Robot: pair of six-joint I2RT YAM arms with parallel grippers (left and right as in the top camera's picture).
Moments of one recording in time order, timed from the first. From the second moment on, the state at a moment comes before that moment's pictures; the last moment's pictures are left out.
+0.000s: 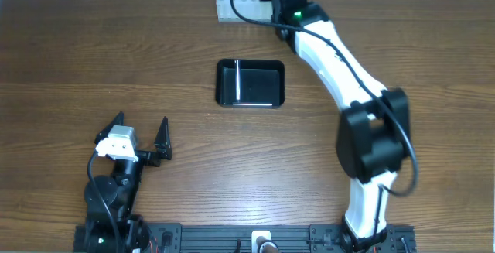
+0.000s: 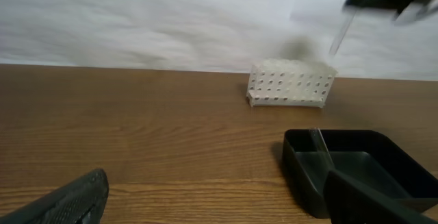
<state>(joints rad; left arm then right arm) -0.05 0.01 0.01 -0.07 0.09 -0.10 0.37 2.08 1.76 -0.13 0.32 0.16</state>
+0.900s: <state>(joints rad) -0.05 0.01 0.01 -0.07 0.09 -0.10 0.49 2.05 1.76 -0.85 0.03 0.46</state>
